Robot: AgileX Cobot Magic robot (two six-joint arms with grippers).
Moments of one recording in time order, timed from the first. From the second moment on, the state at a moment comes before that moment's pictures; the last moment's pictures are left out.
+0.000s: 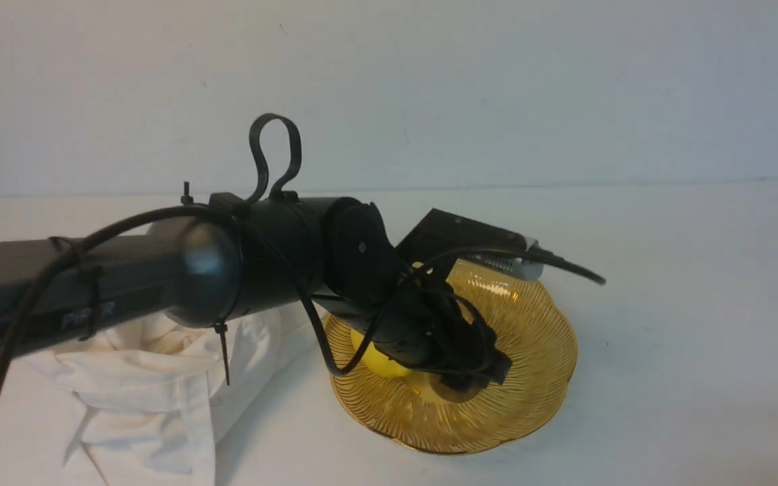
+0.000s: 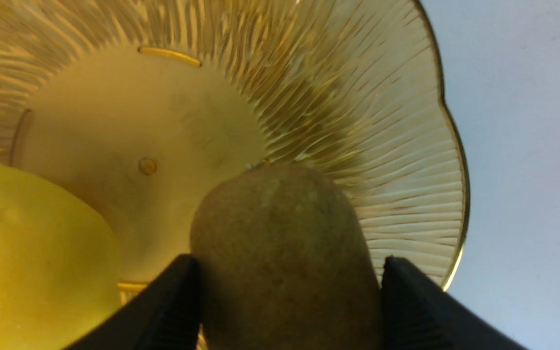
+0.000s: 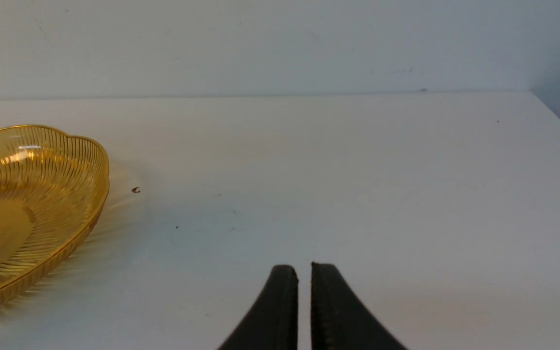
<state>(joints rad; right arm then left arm) -0.02 -0.01 0.02 0.00 0.38 0.00 -0.67 1.86 -1.24 -0.41 0.54 0.25</state>
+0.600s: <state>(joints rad) -0.02 -0.01 0.02 0.00 0.38 0.00 -0.65 1.78 -1.41 -0.24 0.74 0.18</state>
